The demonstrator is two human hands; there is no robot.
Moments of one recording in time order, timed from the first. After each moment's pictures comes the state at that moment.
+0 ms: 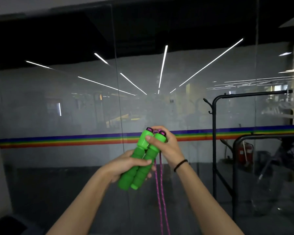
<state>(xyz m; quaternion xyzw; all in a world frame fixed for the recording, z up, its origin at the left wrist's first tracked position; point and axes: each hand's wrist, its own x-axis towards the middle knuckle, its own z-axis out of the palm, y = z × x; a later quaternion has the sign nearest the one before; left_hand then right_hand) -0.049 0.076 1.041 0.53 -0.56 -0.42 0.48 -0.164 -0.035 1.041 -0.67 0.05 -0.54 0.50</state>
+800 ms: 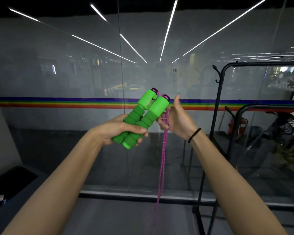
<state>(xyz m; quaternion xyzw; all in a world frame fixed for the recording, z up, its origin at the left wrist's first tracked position) -0.012 0.106 1.023 0.50 -0.60 -0.44 0.44 -0.169 -0.041 1.008 -0.68 0.02 -0.29 0.67</state>
